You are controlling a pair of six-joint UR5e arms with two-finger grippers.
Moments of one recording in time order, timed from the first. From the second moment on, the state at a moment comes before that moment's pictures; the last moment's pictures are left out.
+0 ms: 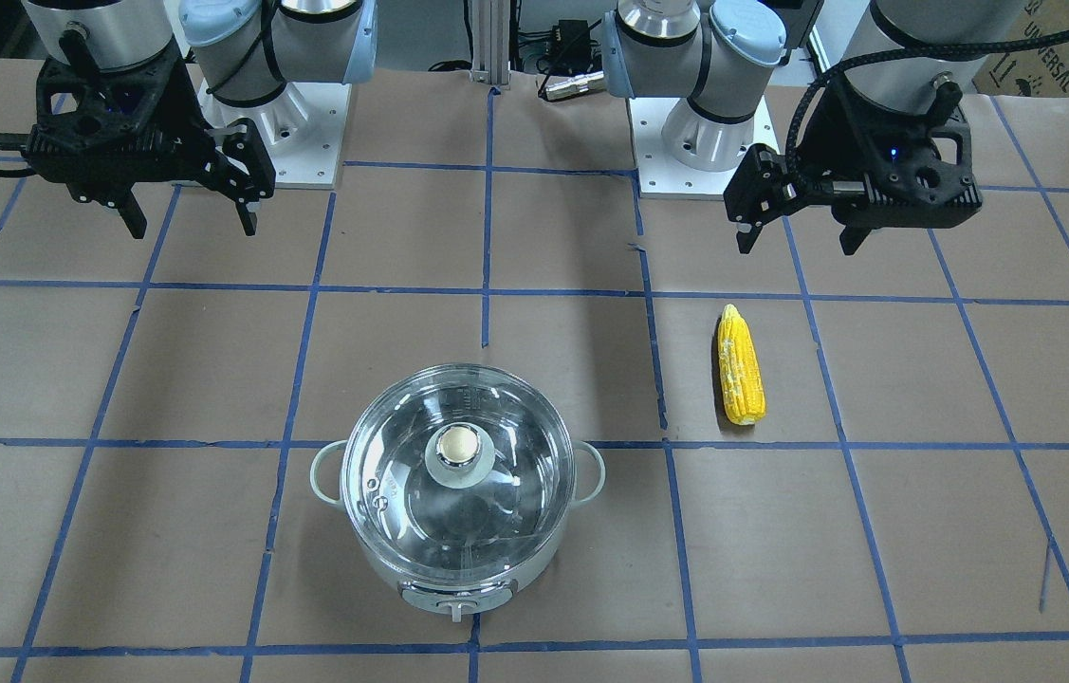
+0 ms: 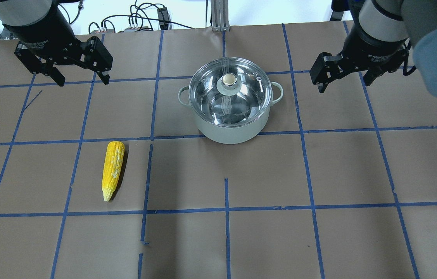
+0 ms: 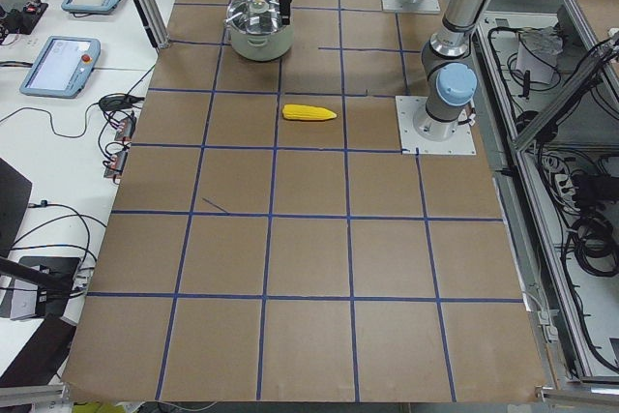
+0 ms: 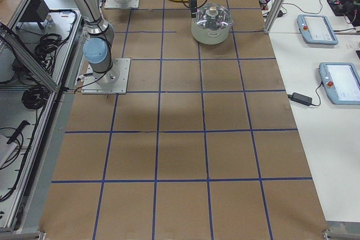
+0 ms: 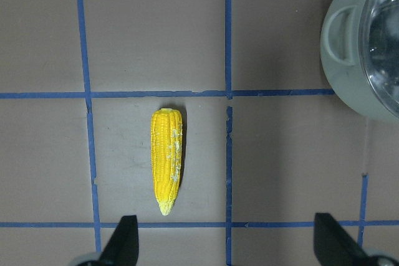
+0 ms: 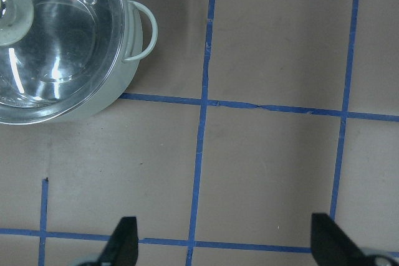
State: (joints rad) left arm -1.52 -1.61 -1.45 -1.65 1.58 0.05; right arm 1.58 -1.64 1.63 -1.67 -1.60 -0.09
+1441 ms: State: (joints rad) left arm -1.52 -1.60 -1.48 -1.65 1.58 0.05; right arm 1.67 -1.49 1.52 -1.71 -1.58 0.00
